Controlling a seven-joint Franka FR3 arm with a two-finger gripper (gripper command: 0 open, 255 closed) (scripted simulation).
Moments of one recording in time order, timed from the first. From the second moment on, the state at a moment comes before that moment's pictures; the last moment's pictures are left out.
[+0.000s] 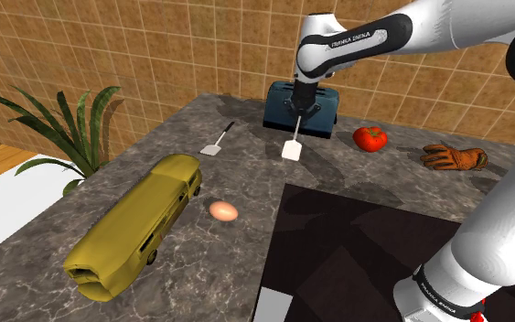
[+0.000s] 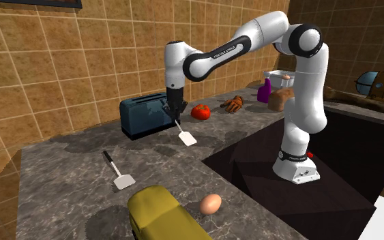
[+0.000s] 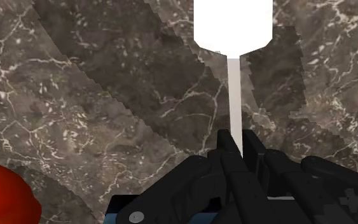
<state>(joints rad) -0.19 0.08 0.09 -1.92 -0.07 2.04 0.91</state>
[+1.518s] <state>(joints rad) -0.34 -0.22 -0.08 -2.16 -0.06 2.00 0.59</state>
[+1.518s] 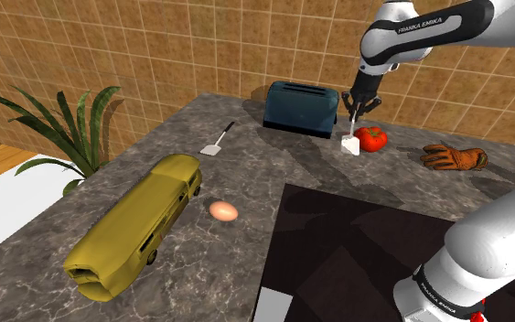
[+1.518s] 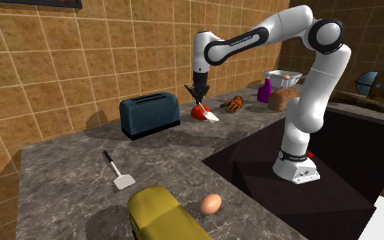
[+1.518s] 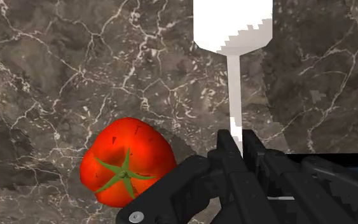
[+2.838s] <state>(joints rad) -0.50 -0.28 -0.35 -2.26 -0.12 2.07 0.19</state>
